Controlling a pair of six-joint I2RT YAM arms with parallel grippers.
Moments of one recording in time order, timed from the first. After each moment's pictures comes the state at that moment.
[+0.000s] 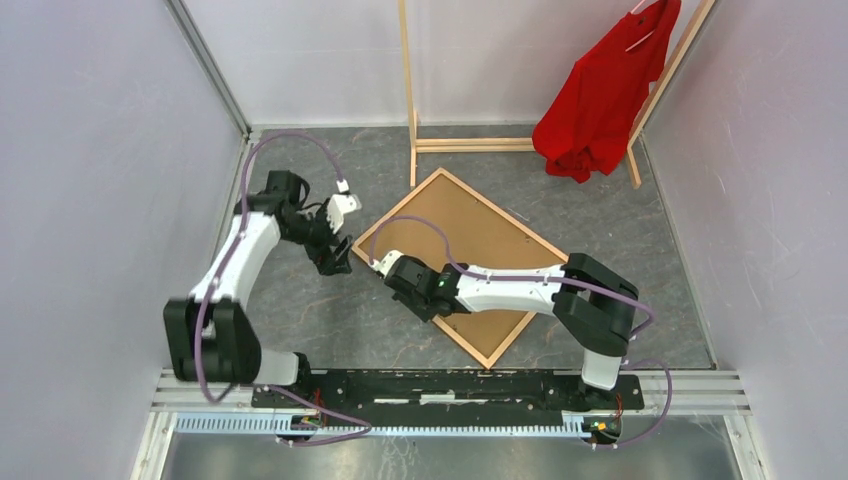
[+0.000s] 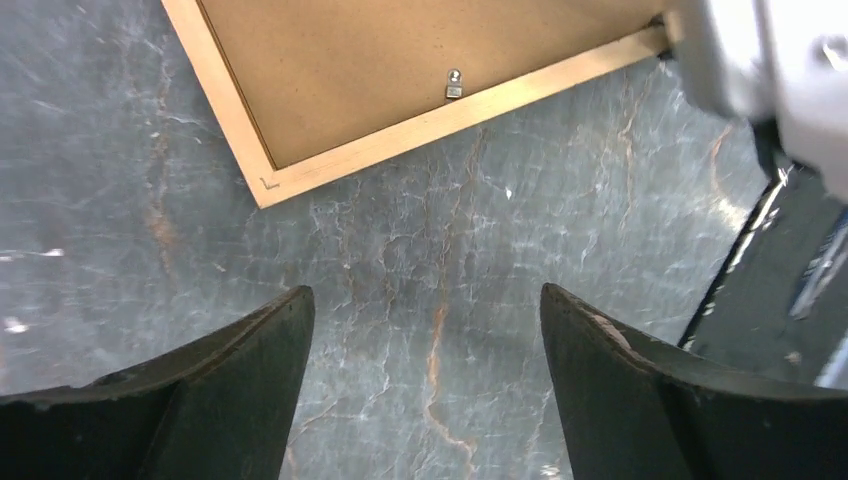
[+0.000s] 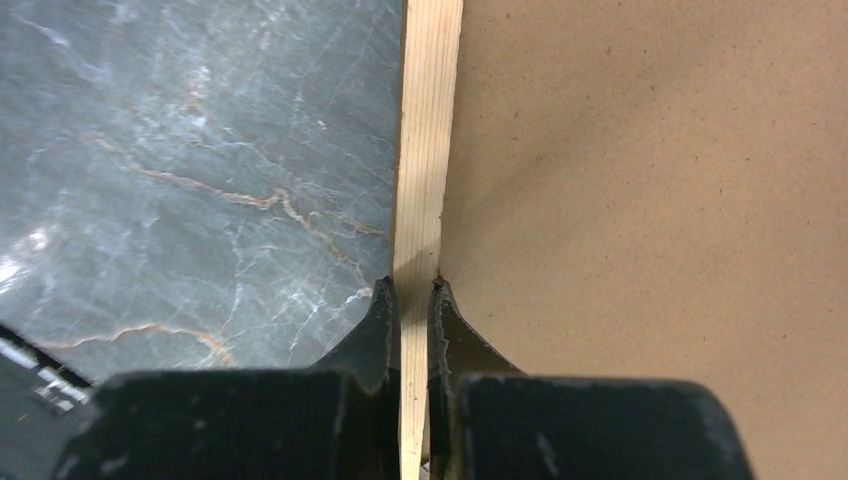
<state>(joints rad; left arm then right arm) -0.03 1.45 1.13 -0.98 0.66 0.90 1.17 1.83 1.17 -0.41 0.25 0.18</state>
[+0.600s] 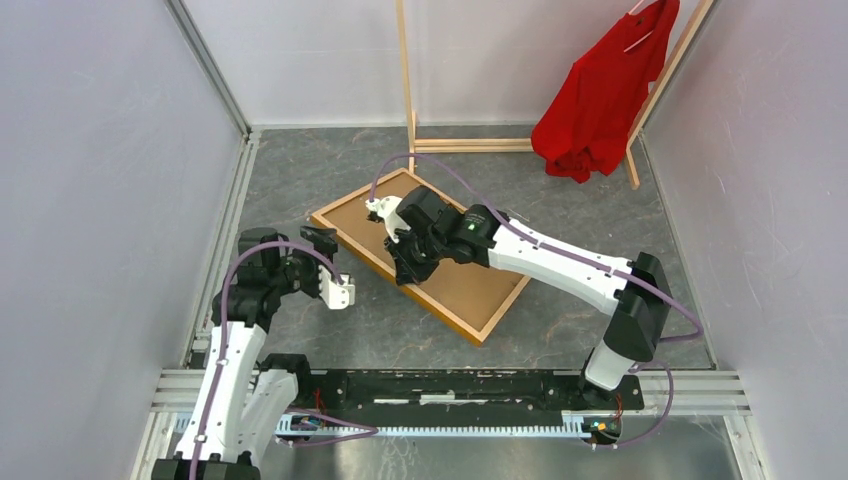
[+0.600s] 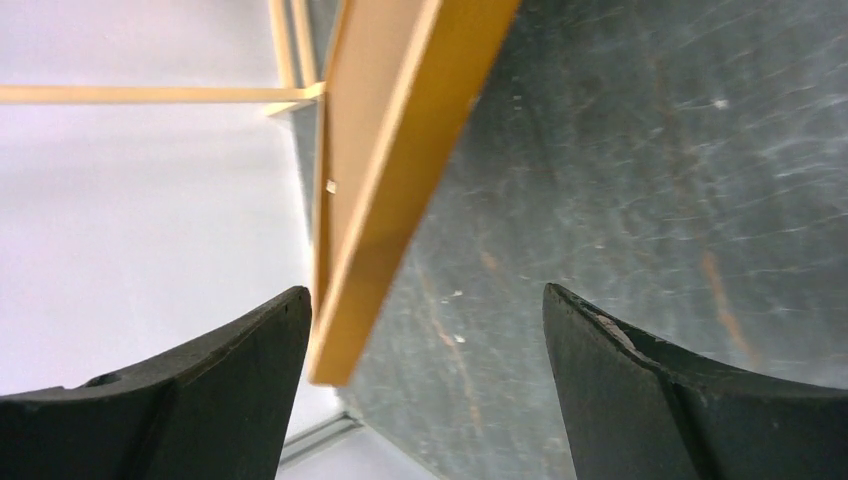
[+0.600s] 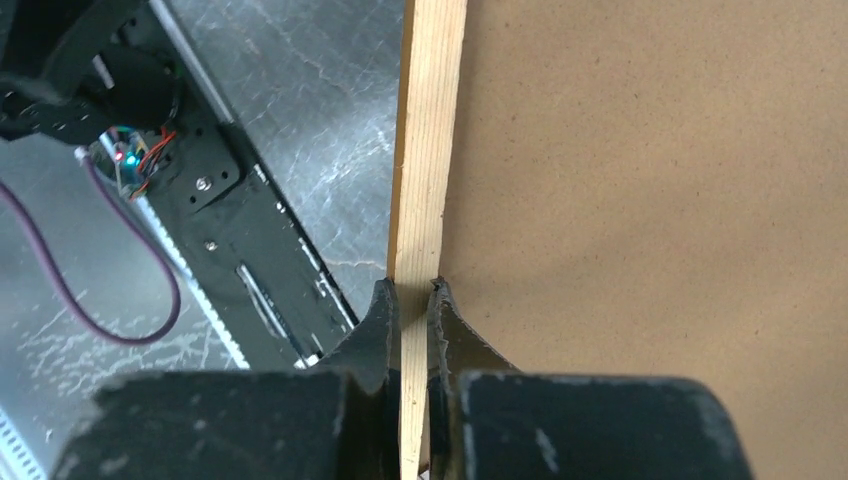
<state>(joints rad) -0.03 0.71 0.70 -0.74 0.65 1.67 1.03 1.68 1.52 -0.68 -0.17 0.17</state>
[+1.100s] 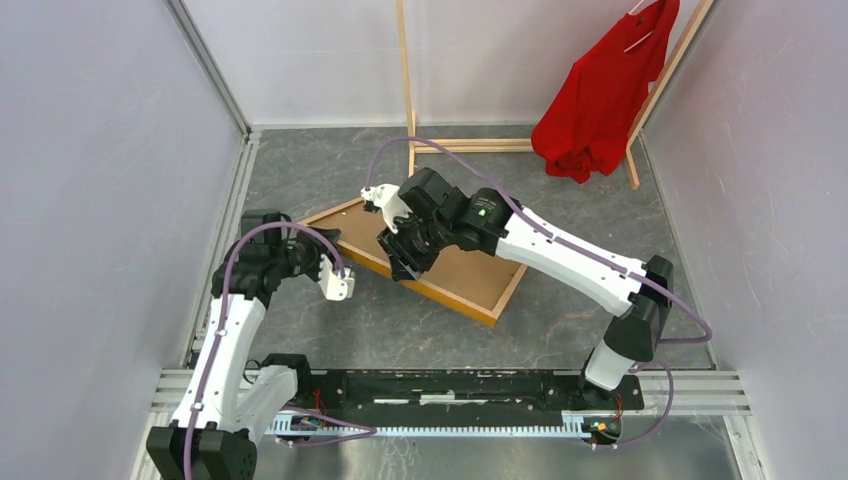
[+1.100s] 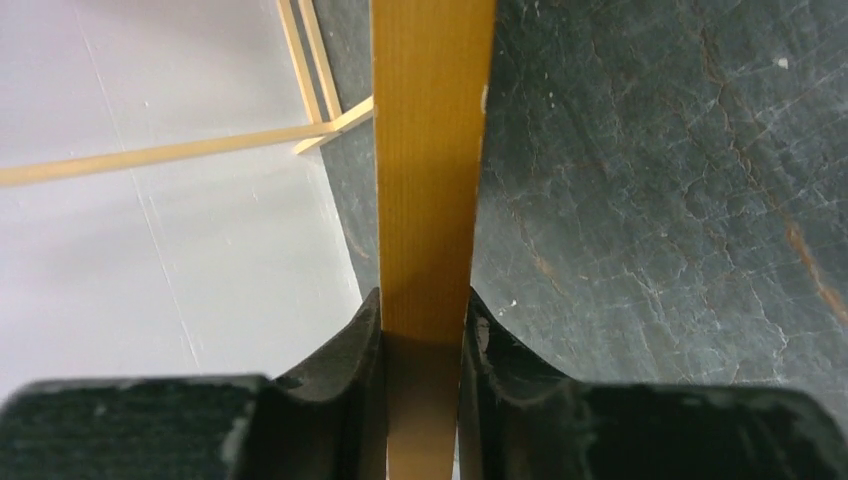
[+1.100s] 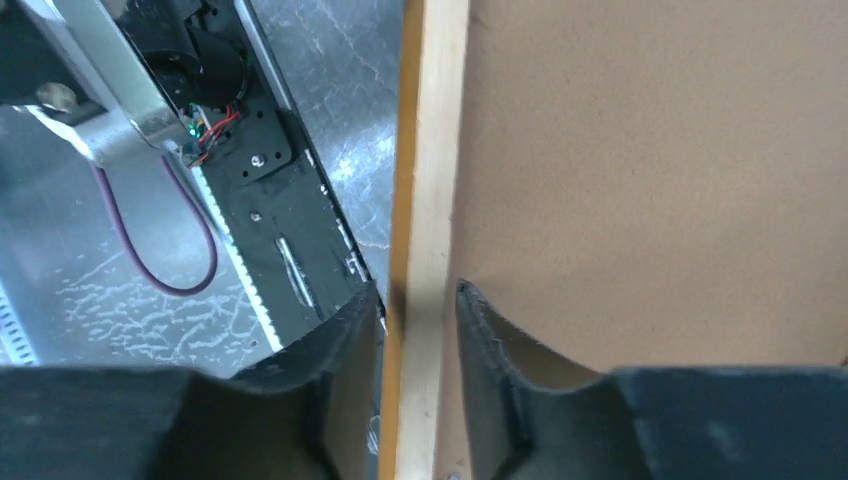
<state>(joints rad) -0.03 0.84 0.79 -0.72 0.69 1.85 1.02 1.68 1.69 -0.85 -0.29 0.11</state>
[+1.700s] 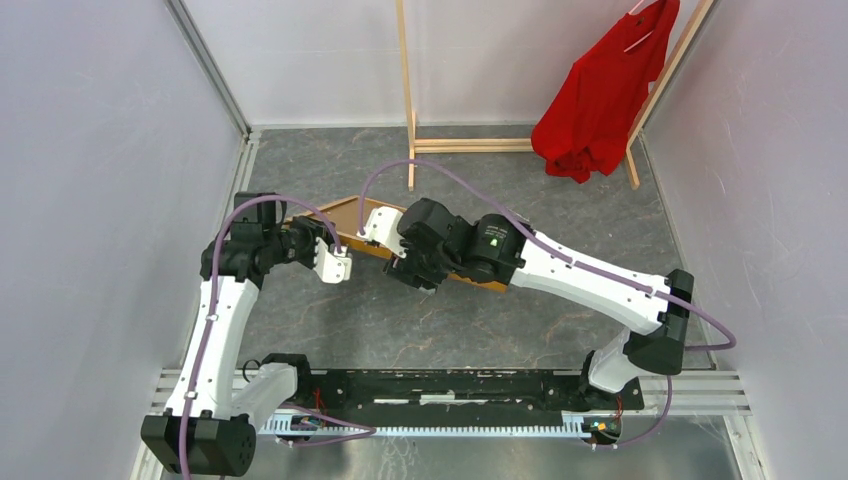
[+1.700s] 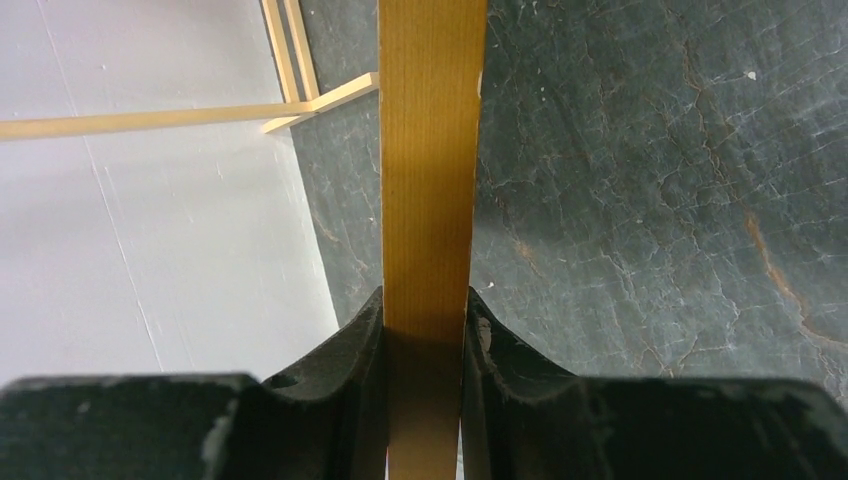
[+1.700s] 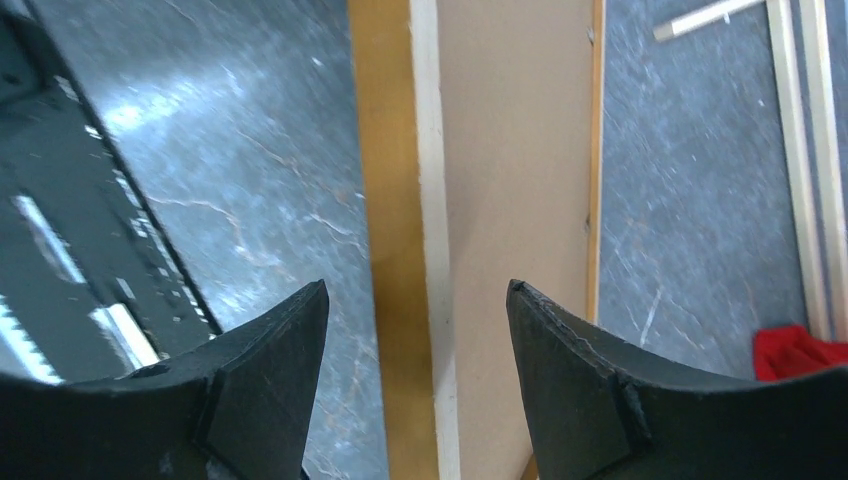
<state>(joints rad) -0.04 0.96 1.02 -0.92 0.65 1.78 1.16 1.58 1.67 -0.91 0.17 -0.17</state>
